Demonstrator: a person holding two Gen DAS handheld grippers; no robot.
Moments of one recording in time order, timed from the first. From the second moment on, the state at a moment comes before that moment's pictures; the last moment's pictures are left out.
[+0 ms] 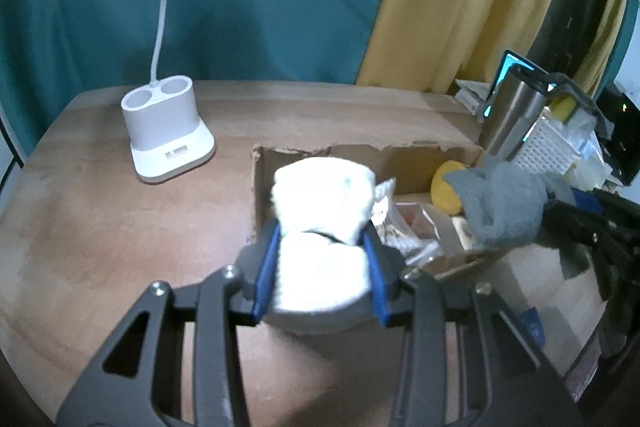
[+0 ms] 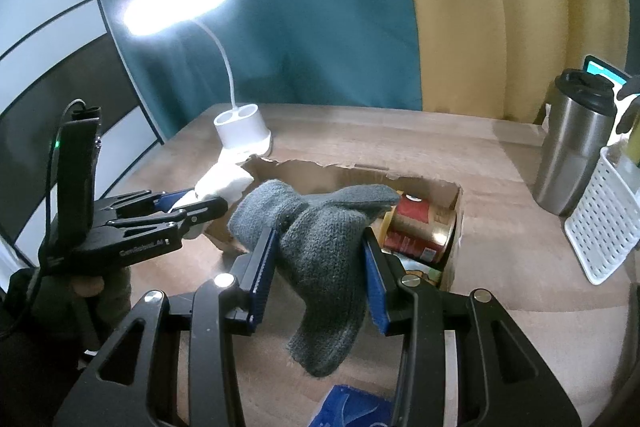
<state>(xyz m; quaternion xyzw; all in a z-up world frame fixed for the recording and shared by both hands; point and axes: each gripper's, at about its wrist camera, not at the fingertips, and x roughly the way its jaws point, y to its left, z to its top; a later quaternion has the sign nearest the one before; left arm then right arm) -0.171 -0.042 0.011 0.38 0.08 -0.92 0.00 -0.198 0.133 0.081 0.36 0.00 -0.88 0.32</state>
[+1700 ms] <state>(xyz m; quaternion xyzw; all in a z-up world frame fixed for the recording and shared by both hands) -0.169 -0.120 0.005 0.38 0.13 -0.91 0.03 -0.231 0.023 0.059 0.39 0.05 -0.84 0.38</state>
